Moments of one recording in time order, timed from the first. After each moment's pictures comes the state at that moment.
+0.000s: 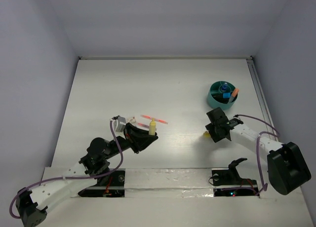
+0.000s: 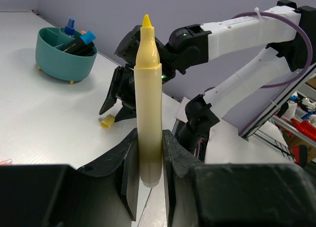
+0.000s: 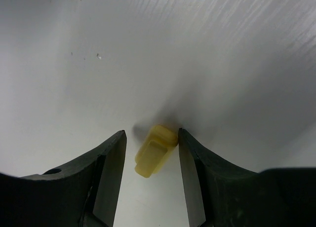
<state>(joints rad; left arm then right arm) -0.90 0.38 0.17 0.46 0.26 -0.56 0.45 1.17 0.54 -0.58 0.38 1.52</state>
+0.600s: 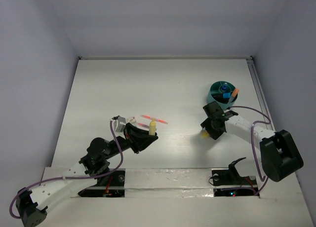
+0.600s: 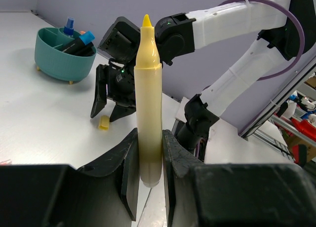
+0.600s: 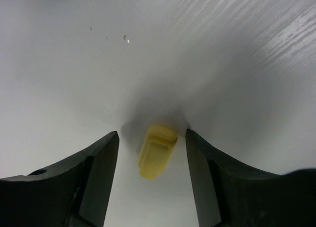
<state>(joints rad) -0.90 0.38 0.17 0.47 0.26 -0.56 0.44 1.33 0.67 -0.61 0.31 1.30</state>
